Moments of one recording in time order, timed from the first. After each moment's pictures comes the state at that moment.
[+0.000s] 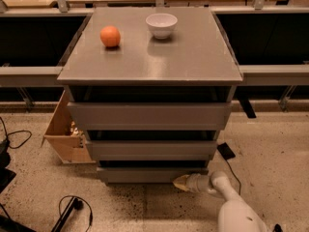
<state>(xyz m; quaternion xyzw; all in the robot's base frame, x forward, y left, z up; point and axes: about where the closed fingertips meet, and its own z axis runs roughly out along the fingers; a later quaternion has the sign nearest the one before) 0.660 -0.144 0.119 -0.44 0.77 0.27 0.38</state>
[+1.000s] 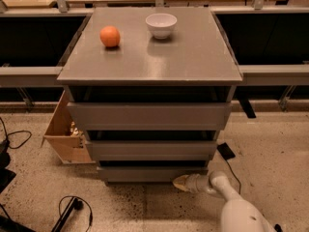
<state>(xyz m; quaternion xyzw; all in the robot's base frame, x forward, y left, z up) 0.655 -0.140 0.121 -0.45 0.77 0.27 0.38</state>
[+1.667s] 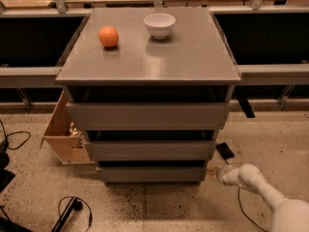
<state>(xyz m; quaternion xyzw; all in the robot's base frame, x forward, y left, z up) 0.663 -0.296 0.218 -0.45 0.81 0.09 0.37</state>
